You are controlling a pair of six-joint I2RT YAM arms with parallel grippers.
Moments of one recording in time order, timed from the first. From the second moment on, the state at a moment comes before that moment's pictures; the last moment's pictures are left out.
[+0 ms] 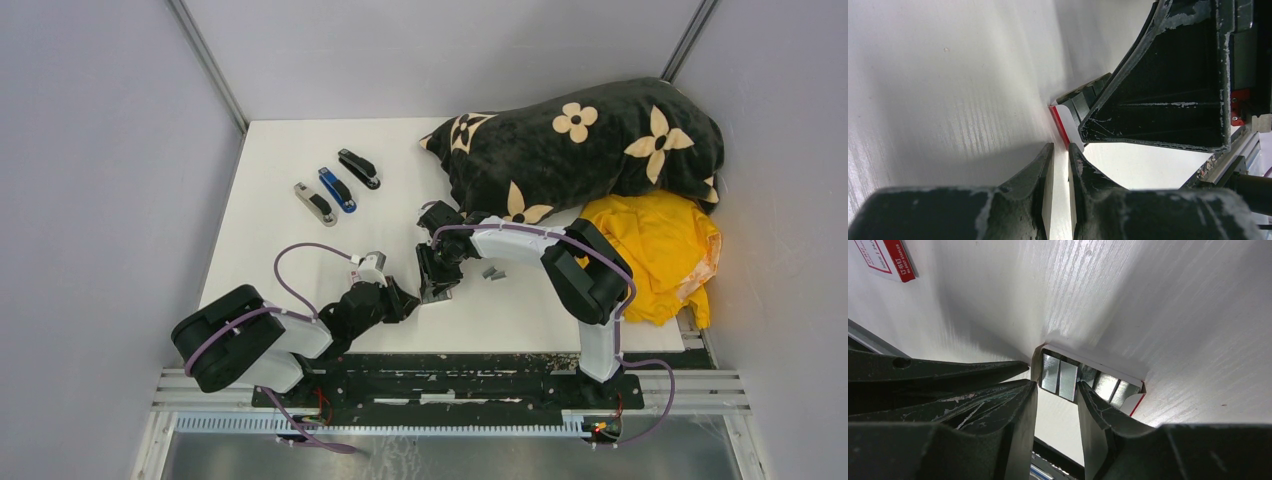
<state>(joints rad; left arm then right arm) -0.84 1.40 0.13 0.79 -0.12 -0.83 0.81 1.95 1.29 -0.53 -0.30 0.58</state>
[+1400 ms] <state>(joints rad) -0.84 1.39 0.13 0.78 -0.13 -0.83 0.80 1.95 1.27 -0.51 -0.33 0.61</state>
